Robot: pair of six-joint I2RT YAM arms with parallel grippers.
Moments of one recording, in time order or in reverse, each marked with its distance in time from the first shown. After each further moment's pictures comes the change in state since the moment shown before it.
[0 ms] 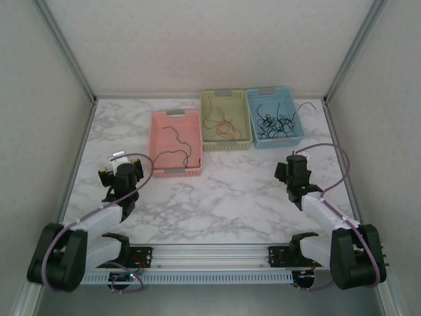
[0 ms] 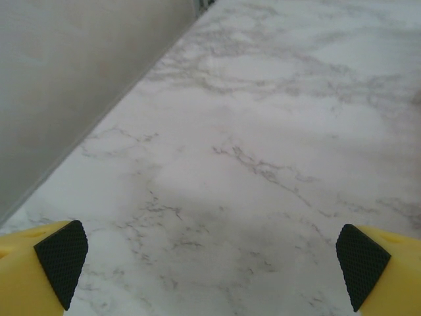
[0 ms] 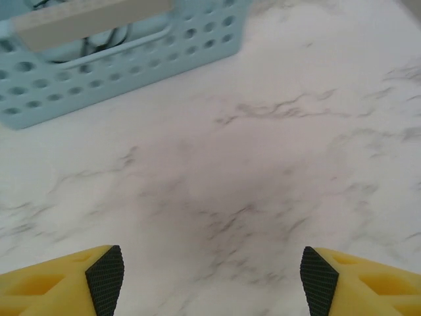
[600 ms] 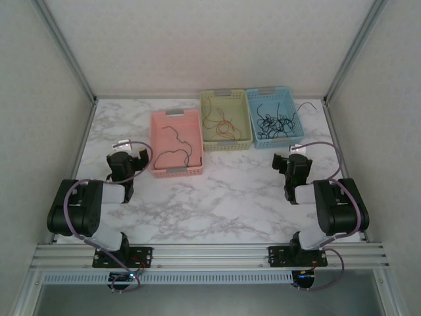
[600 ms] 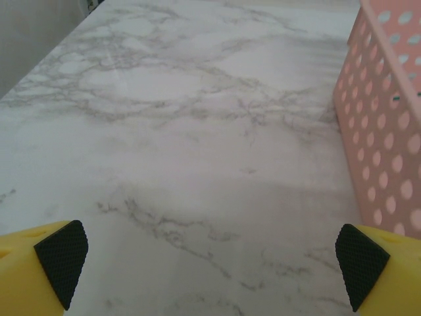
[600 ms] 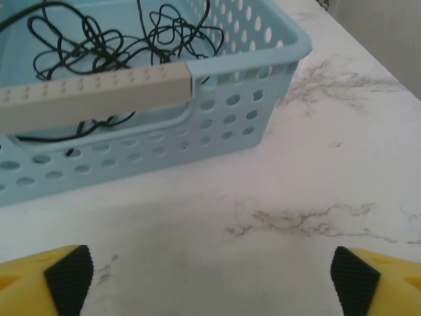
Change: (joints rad) left arm 0.164 0.373 0.122 0.333 0.433 0.045; right arm -0.078 0.410 -0.055 0.716 -0.082 -0.207
